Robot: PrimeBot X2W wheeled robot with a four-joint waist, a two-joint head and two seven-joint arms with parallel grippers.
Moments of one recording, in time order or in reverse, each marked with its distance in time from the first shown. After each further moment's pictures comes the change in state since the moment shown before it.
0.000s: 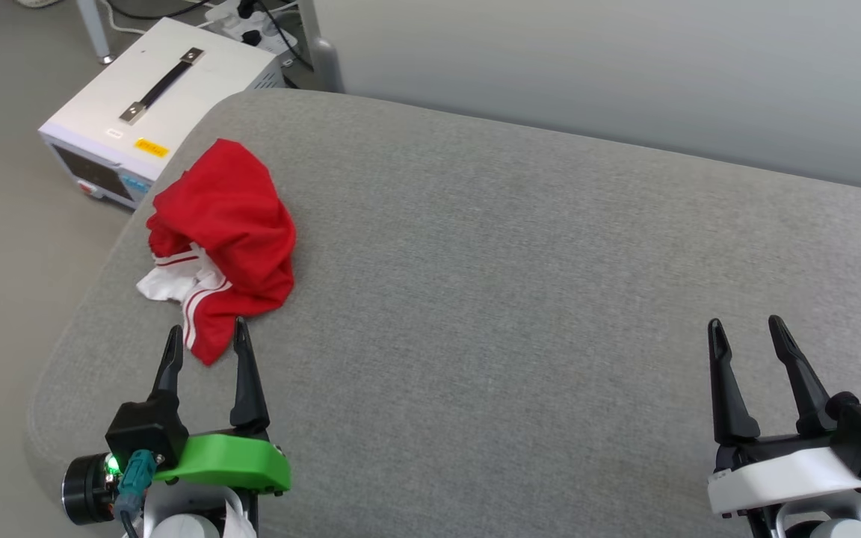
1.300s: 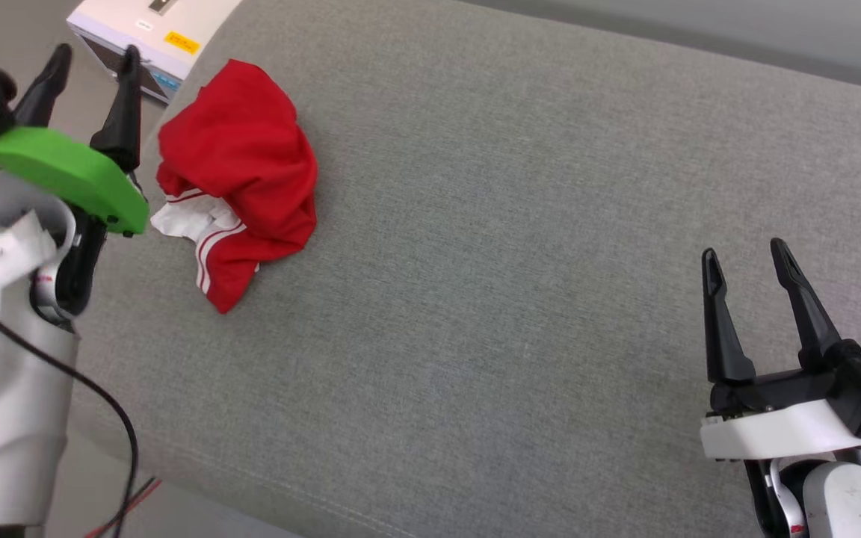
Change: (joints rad) left arm -0.671 0.358 -0.081 0.329 -0.314 -0.203 0.238; right arm -0.111 0.002 0.032 -0.060 -0.096 0.000 -0.033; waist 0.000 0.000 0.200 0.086
